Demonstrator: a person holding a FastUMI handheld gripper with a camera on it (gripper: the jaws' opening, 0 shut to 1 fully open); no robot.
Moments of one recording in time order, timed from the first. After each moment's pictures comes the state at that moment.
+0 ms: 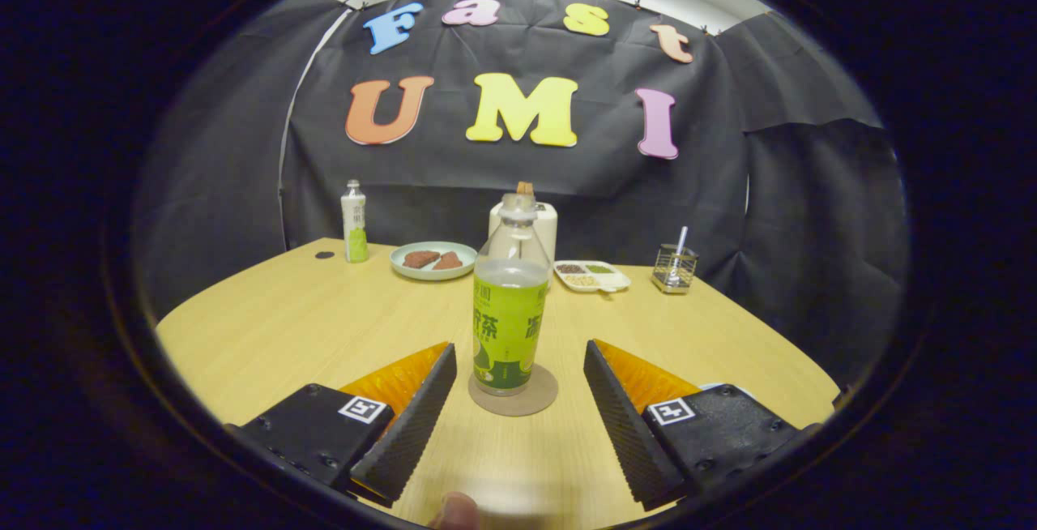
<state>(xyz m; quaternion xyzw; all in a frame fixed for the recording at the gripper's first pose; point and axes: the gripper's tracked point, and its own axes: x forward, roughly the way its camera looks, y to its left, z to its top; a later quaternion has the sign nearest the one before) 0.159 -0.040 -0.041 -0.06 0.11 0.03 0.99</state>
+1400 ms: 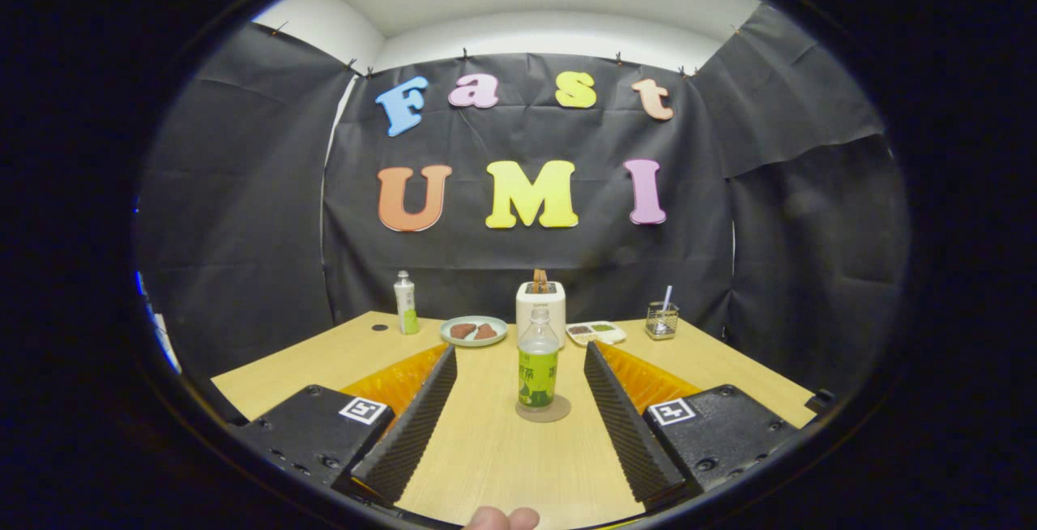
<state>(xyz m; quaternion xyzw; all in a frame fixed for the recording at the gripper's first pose) 0.010 -0.022 0.056 -0.01 0.02 0.07 1.00</state>
